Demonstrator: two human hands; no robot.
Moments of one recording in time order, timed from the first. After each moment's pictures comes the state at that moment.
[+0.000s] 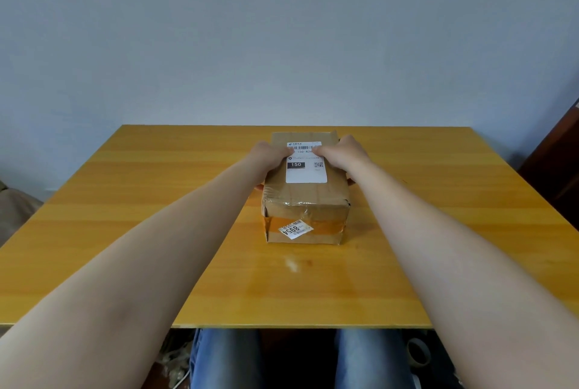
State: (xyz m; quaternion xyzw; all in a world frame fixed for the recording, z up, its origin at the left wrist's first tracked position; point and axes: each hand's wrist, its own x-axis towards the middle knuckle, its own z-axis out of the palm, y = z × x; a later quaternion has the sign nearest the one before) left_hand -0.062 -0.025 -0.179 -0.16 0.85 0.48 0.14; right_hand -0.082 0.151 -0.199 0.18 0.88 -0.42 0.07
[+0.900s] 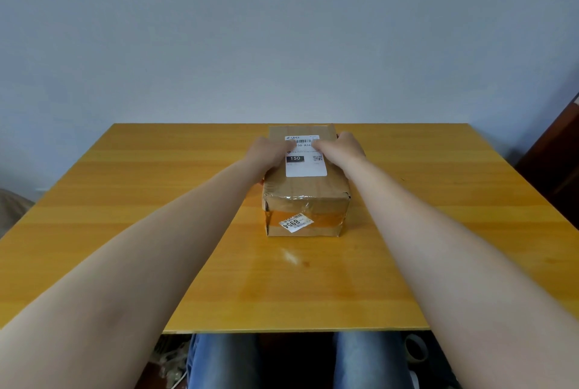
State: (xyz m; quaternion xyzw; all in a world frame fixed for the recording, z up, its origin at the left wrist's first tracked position) left_hand -0.074 -0.019 -0.188 -0.13 0.83 0.53 0.11; right_hand -0.088 0.151 -0.203 0.17 0.87 -0.47 0.02
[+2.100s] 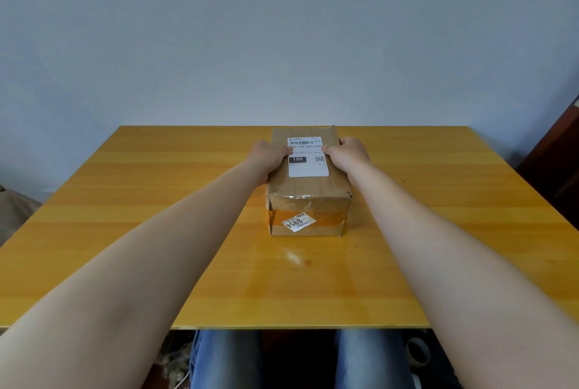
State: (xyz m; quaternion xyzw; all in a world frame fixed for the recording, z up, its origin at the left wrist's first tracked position) left_hand -0.069 -0.022 -0.188 -0.15 0.81 0.56 0.11; right_hand -0.072 0.155 -0.204 0.16 0.84 -0.52 0.00
